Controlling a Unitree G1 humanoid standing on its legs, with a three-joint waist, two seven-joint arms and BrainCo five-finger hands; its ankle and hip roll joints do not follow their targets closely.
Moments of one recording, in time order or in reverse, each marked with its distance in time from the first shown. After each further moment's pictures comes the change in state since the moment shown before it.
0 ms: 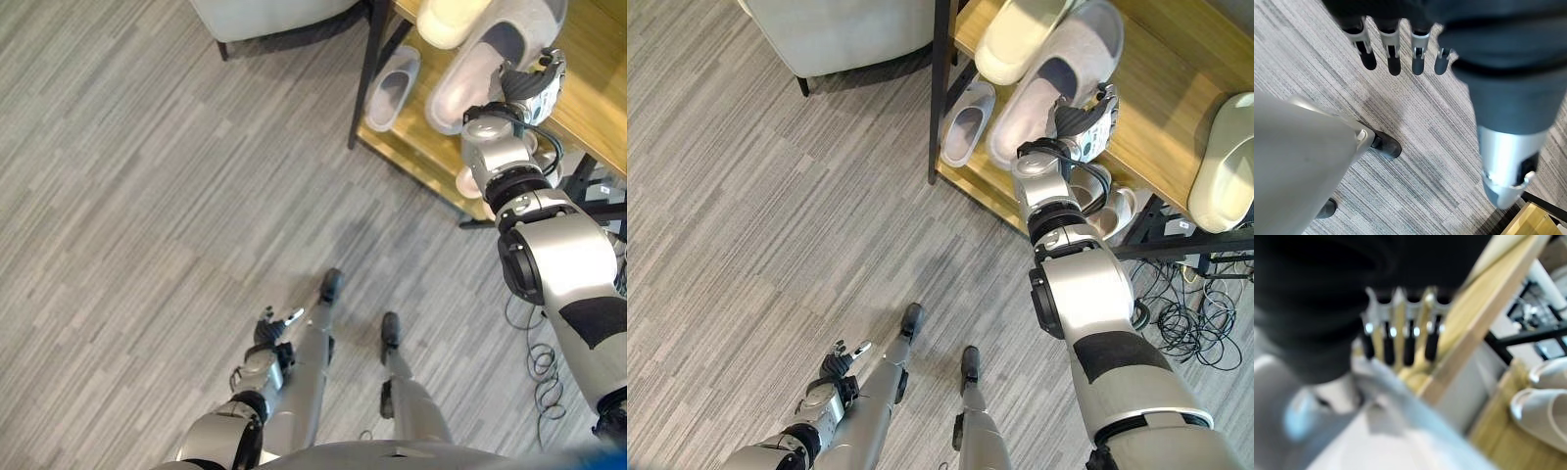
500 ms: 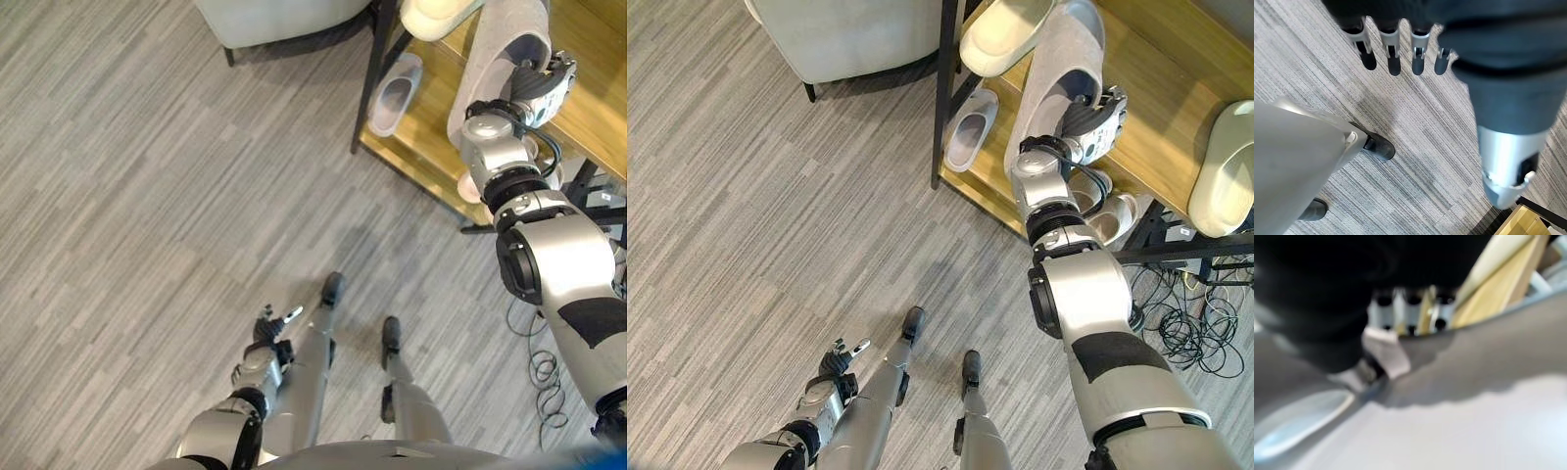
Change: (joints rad) left arm -0.038 0.006 0.004 0.027 -0.001 0.004 0.000; right arm 0.020 0.003 -0.092 -0.023 -0.001 -0.077 -0.090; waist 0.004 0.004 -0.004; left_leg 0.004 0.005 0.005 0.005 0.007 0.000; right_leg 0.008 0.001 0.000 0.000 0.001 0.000
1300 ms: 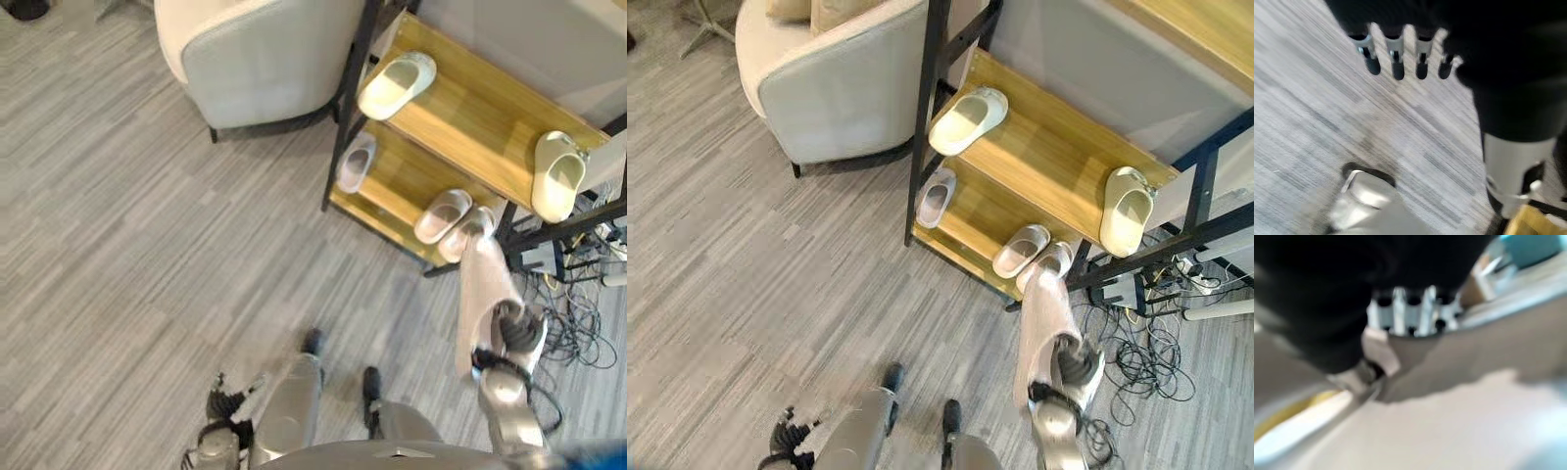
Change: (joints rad) left arm 0.434 0.099 -0.011 -0.207 0.153 -0.062 0.106; right arm 1.542 0.233 -0.084 -0.916 -0.165 -0.042 0.360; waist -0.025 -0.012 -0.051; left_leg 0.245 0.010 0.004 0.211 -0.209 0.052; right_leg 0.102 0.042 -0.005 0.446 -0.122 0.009
